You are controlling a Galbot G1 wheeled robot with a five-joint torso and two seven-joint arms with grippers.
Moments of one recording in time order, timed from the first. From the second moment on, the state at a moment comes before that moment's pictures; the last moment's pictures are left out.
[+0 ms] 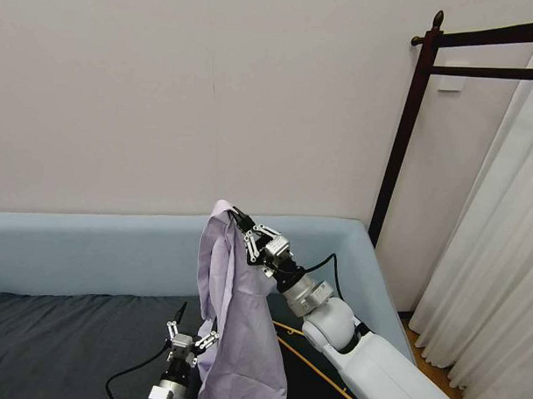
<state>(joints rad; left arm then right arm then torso) 1.13 -1.46 -0.47 -1.34 -0.04 -0.64 0.12 -0.54 1.16 -0.23 1.66 0.33 0.45 -0.04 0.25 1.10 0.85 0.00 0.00</state>
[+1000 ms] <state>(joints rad) 1.16 -1.11 -0.53 -1.82 -0.46 -0.49 0.06 -0.49 1.12 -0.17 1.61 0.38 0.45 -0.03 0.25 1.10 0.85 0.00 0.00</state>
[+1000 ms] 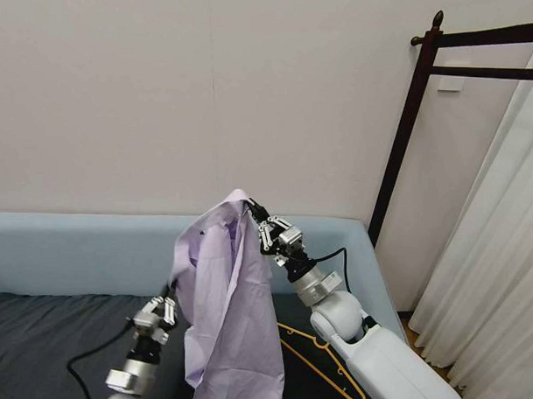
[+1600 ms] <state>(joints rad) 1.03 -0.63 -0.59 -2.04 -0.81 -0.19 -0.22 -0.30 1.07 -0.13 1.65 0.48 0.40 -0.03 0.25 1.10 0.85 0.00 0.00</state>
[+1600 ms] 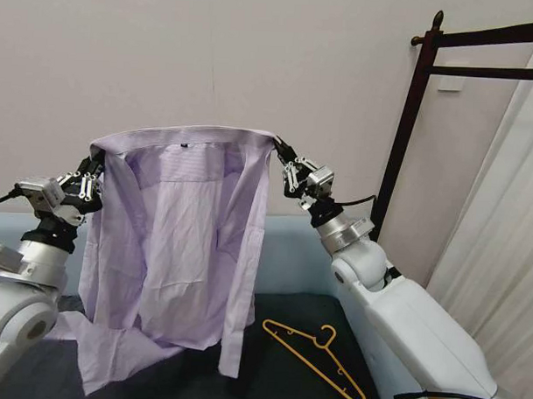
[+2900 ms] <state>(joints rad) 1.13 -0.68 -0.55 -2.08 -0.64 -0.22 -0.24 -0.41 0.96 -0.02 1.69 0.46 0.45 -0.15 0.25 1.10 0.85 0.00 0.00</state>
